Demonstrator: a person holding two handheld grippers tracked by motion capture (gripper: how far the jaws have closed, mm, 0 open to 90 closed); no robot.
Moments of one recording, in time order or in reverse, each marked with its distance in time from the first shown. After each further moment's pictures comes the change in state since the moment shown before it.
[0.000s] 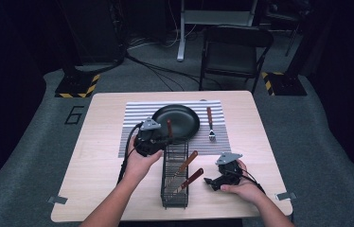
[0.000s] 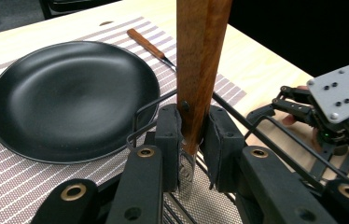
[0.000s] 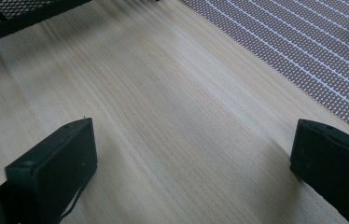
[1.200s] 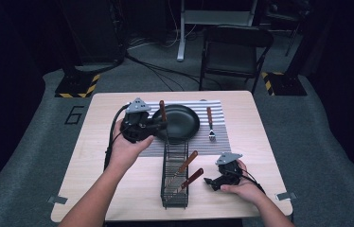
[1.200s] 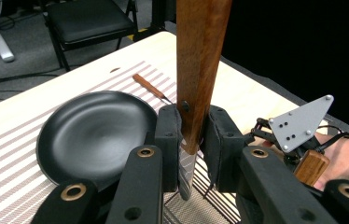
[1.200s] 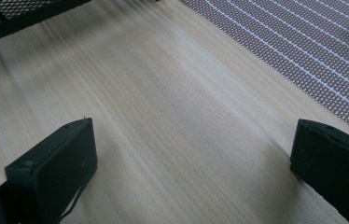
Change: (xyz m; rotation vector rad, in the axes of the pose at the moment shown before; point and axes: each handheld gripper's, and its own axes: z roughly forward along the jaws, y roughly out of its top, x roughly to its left) left arm -0.009 0.058 -0.064 -0.060 0.005 0.068; right arm 0.000 0.000 0.000 -0.001 0.000 0.000
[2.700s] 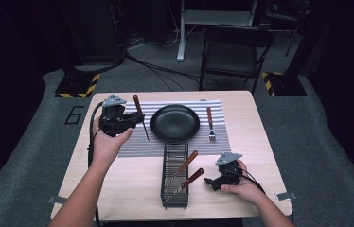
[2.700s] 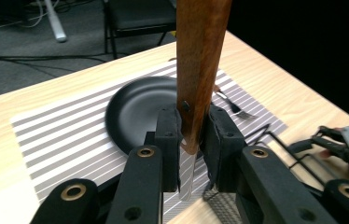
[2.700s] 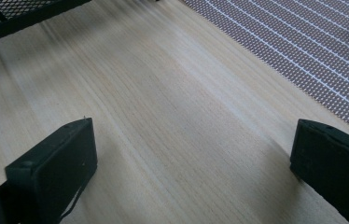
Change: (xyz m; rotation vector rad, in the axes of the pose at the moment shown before) left arm 0.059 -0.020 -0.021 0.001 0.157 -0.114; right arm 0.000 0.000 0.000 0.006 0.002 0.000
